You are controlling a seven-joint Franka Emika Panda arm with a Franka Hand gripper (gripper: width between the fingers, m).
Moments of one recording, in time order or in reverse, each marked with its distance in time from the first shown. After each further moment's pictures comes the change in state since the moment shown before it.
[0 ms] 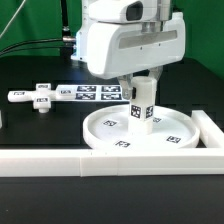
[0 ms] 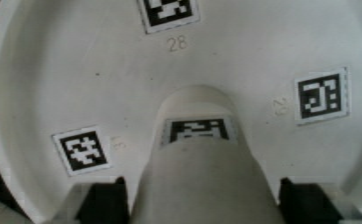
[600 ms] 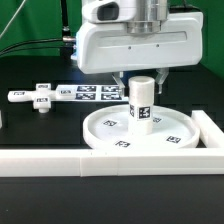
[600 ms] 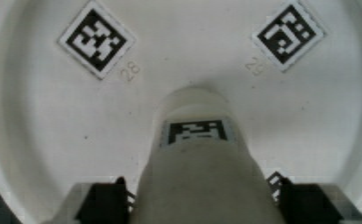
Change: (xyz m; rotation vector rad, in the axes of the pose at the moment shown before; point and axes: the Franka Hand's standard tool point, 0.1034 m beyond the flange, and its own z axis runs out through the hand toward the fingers) arm -0.002 -0.002 0.000 0.048 0.011 0.699
